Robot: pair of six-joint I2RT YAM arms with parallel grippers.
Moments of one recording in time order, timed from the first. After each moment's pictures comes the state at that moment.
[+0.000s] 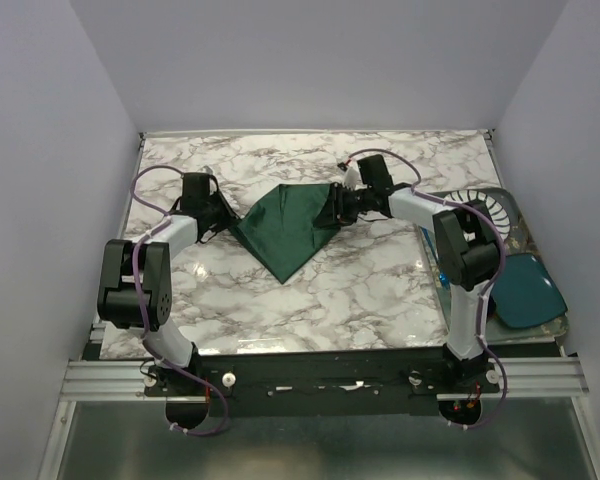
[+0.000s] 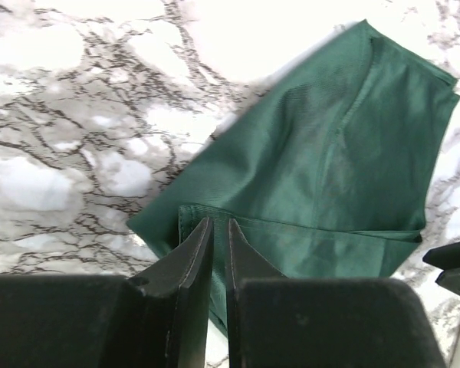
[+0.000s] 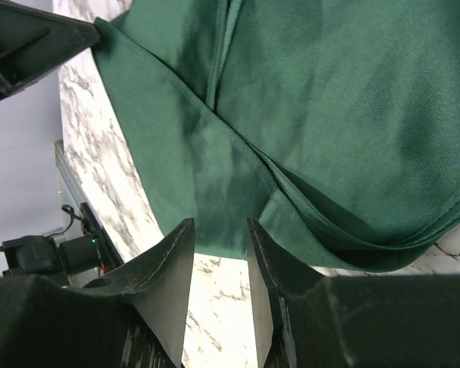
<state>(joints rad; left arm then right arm) -0.08 1.66 0.94 -0.04 0.23 -0.59 0.40 2.04 1.38 -0.15 -0.72 0.48</state>
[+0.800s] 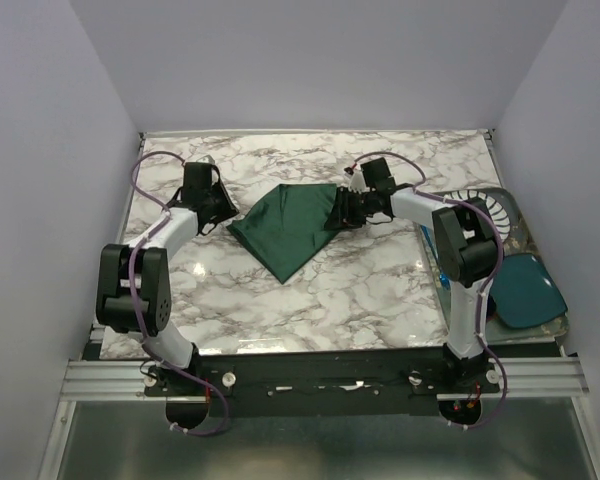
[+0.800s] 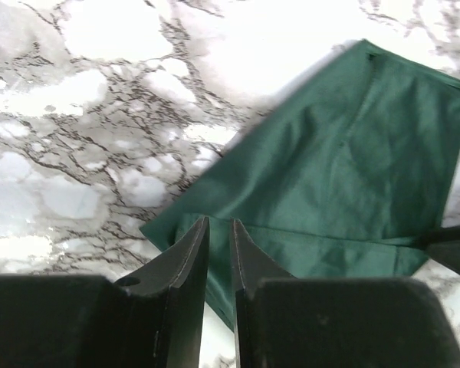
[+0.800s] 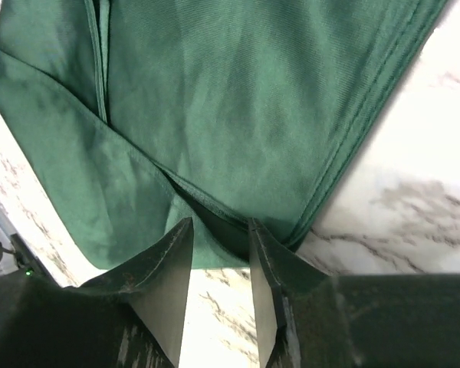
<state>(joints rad) -0.10 1.66 1.04 -0.16 0.14 -0.50 0.38 2.09 1.38 -0.21 -0.57 0.39</state>
